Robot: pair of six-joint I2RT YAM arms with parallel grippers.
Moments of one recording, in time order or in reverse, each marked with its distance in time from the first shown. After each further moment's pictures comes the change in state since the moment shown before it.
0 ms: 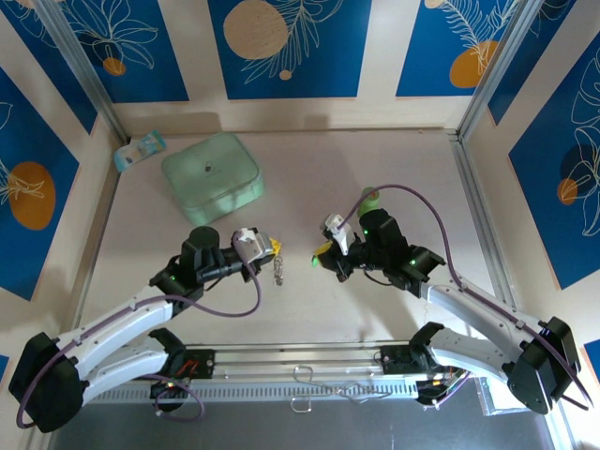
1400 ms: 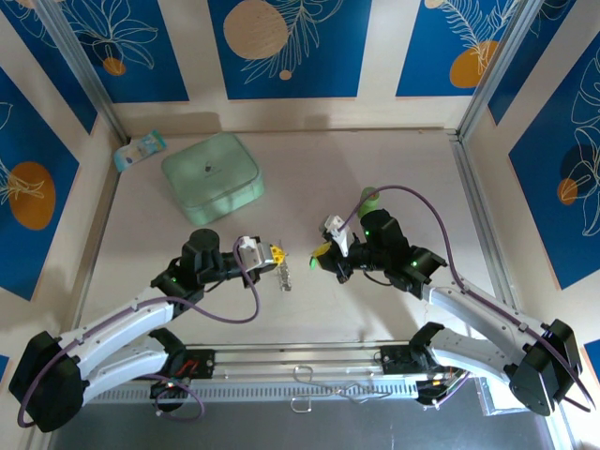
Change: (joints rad) left arm 0.000 0.003 -0.020 0.025 0.128 0.048; right arm 0.006 -0.016 0.000 0.014 -0.038 -0.019
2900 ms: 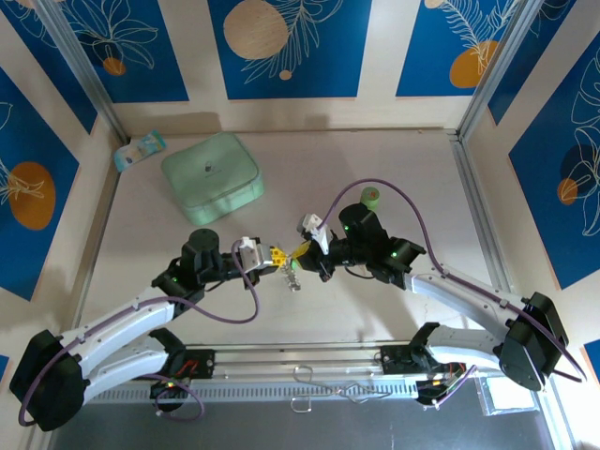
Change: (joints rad) left arm -0.003 0.008 -0.006 0.042 0.066 -0.029; right arm 0.090 0.157 0.097 0.077 -0.048 0.010
